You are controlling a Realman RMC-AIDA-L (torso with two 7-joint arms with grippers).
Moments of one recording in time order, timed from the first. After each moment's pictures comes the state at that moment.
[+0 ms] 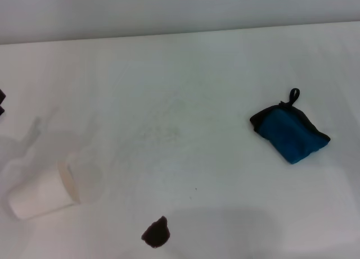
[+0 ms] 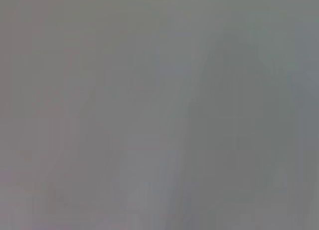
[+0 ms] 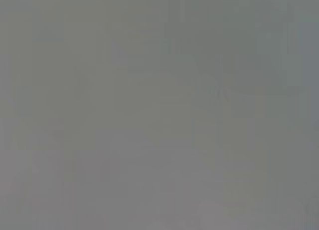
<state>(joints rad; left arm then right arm) -0.39 -2.07 2.85 -0.19 -1.05 1.45 -0.72 0.35 2.00 -0.29 -0.06 2.10 1.19 -2.77</state>
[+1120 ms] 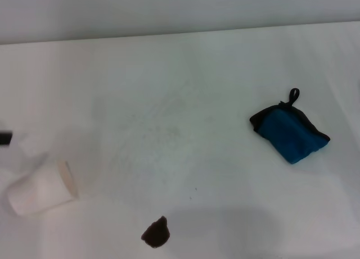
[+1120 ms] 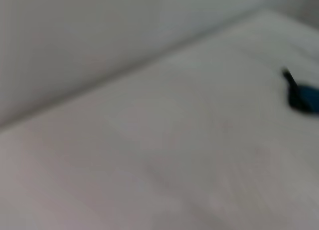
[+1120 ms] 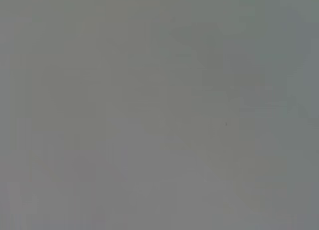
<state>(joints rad) -0.93 -2.03 2.85 -1.15 0.03 1.94 -1.35 0.34 2.01 -0.28 -0.02 2.11 1.30 -2.76</state>
